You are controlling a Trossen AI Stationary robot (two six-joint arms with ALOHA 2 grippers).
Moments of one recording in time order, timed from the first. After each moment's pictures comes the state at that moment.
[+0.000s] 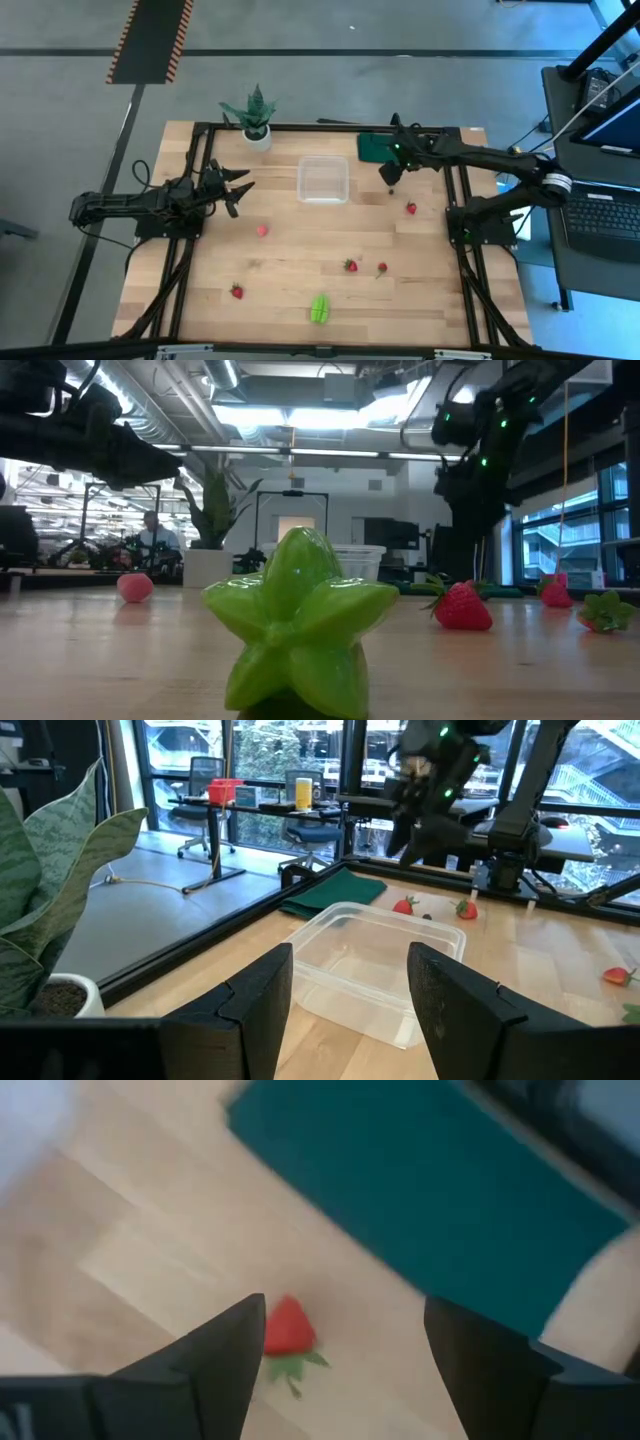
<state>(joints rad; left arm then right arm) 0.09 0.09 0.01 0.06 -0.40 -0.08 -0.54 1.33 0.84 -0.69 0.23 0.35</state>
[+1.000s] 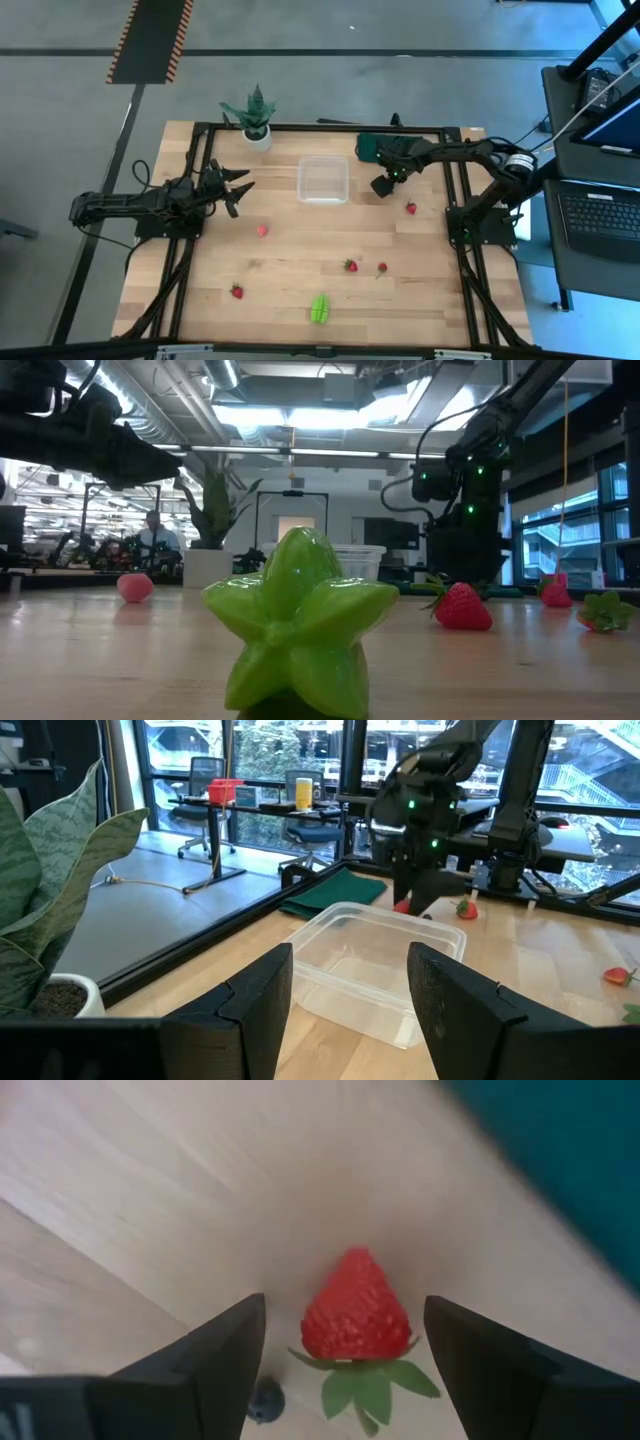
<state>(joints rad) 0.09 0.09 0.01 0.06 -0.40 -0.08 -0.54 1.64 0.84 -0.63 0.07 0.34</state>
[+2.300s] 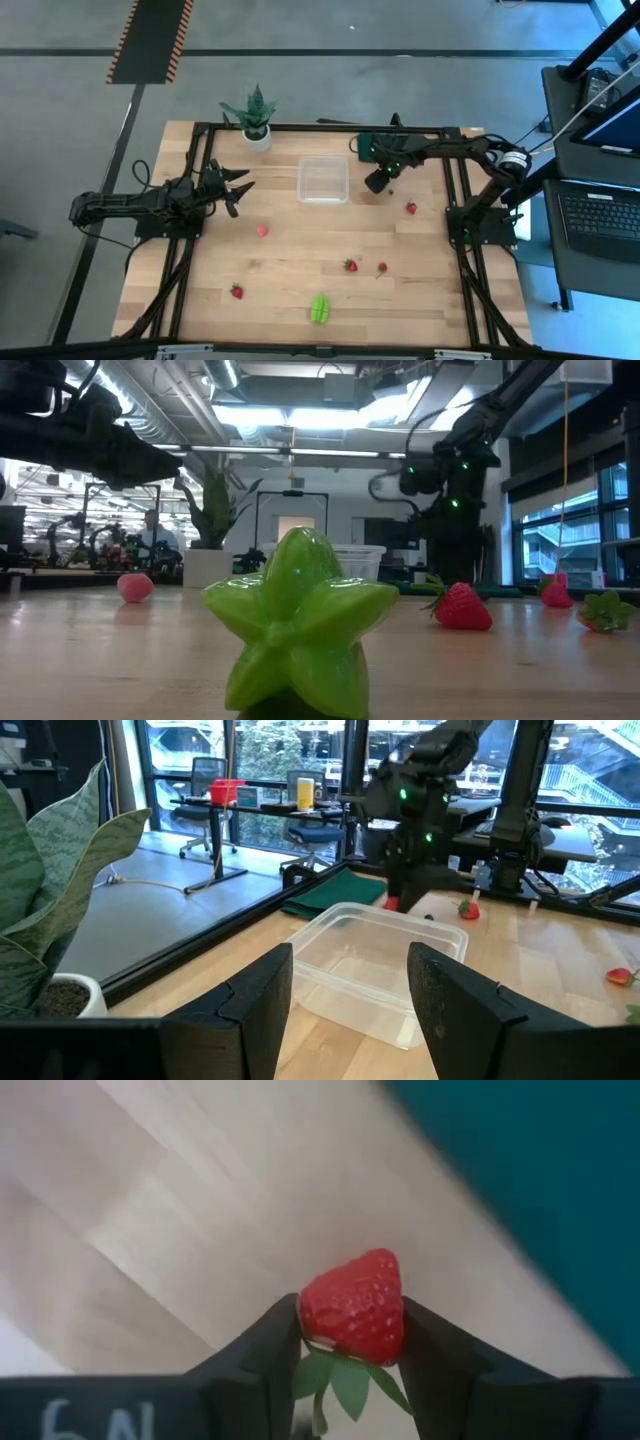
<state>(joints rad) 0.09 0.09 0.01 0.06 -0.41 -0.08 -0.54 1.68 0.95 -0.63 0.03 0.27</state>
